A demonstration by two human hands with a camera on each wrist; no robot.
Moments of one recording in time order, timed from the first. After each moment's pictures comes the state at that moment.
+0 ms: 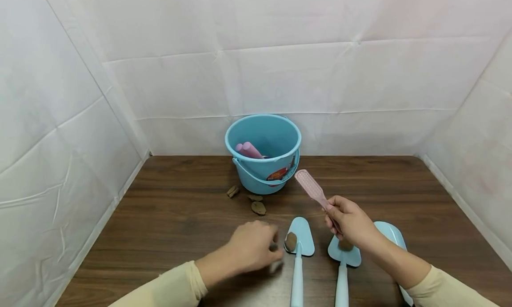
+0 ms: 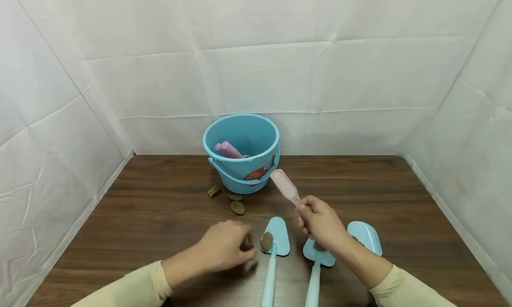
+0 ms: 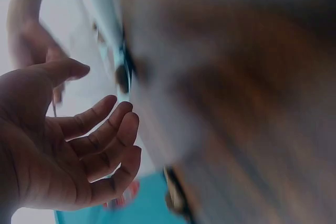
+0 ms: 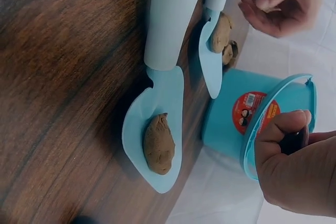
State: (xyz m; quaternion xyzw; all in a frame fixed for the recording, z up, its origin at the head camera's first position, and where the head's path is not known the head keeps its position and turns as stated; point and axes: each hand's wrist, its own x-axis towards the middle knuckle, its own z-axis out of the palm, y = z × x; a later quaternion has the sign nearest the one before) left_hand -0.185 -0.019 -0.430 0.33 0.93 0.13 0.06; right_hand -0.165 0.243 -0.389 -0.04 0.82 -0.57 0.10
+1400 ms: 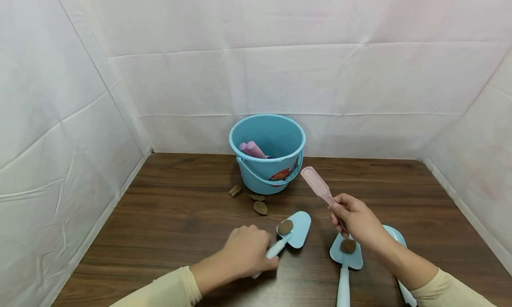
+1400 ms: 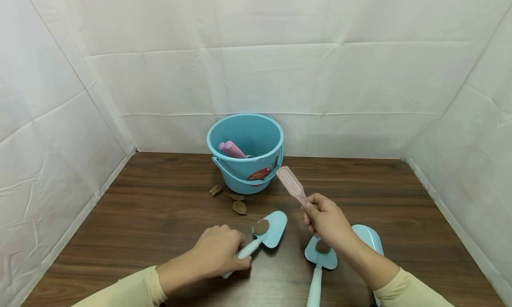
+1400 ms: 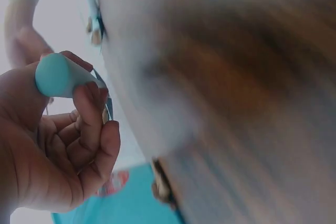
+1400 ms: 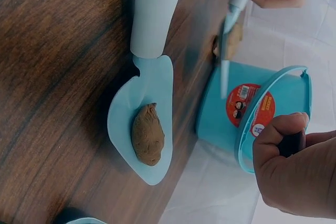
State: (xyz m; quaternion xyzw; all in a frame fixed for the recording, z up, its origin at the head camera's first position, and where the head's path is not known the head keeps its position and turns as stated) left_hand -0.178 -0.032 -0.434 0.31 0.94 0.12 0.05; right_hand -0.167 0.244 -0.378 -0.02 0.82 -0.56 0.10
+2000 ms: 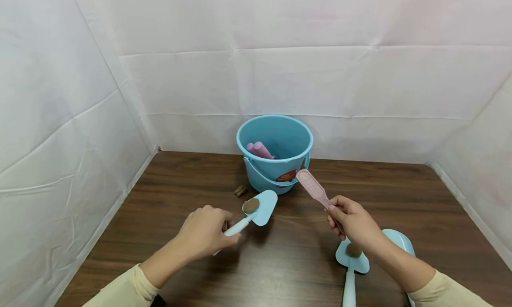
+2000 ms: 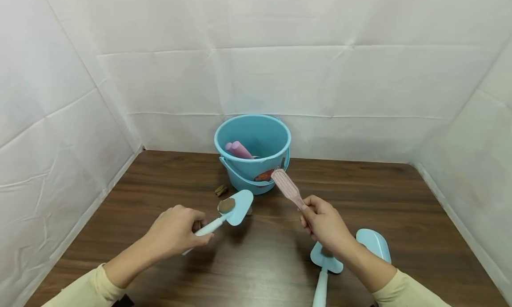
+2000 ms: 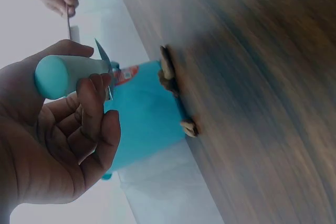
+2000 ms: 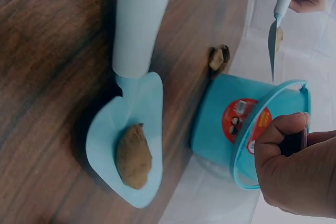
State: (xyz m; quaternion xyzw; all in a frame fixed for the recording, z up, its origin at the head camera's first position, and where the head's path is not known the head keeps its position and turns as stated) left_hand -0.193 -0.124 -0.402 0.24 0.95 0.19 -0.02; right_hand -0.172 0.226 -0.379 -0.02 0.82 -0.56 0.11
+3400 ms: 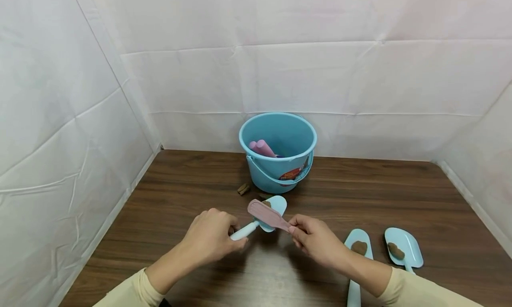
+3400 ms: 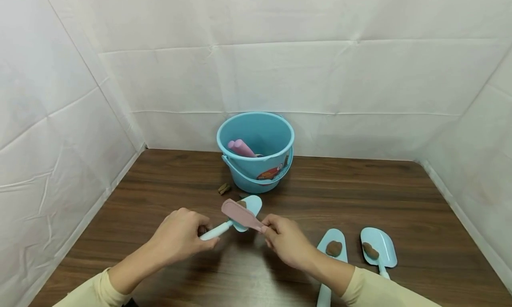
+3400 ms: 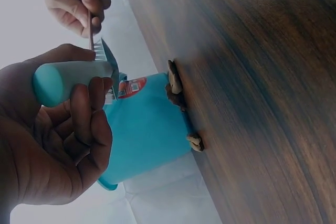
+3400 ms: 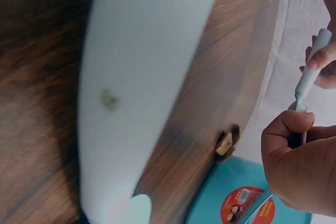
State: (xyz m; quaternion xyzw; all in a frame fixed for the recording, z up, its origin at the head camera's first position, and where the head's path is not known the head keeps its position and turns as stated) left_hand -0.181 -0.119 -0.398 0.24 0.95 0.20 -0.03; right_hand -0.164 0.153 -0.411 -0.12 0.84 -0.51 0.16
